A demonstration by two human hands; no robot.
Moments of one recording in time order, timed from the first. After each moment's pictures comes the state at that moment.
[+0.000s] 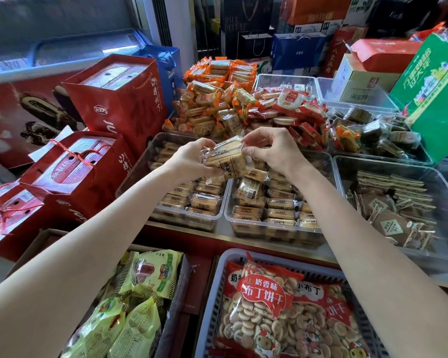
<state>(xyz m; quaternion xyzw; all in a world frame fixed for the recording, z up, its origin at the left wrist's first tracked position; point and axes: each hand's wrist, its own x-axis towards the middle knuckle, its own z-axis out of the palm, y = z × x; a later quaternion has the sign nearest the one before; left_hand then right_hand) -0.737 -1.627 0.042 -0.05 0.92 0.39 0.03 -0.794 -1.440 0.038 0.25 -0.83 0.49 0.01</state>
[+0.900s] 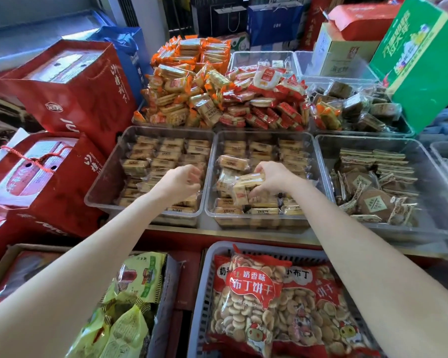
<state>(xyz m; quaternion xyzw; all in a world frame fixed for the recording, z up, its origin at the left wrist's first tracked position) -0.757 -1.609 -0.030 -0.03 0.96 0.28 0.10 -0.821 -1.389 -0.046 0.11 -0.95 0.20 -0.22</state>
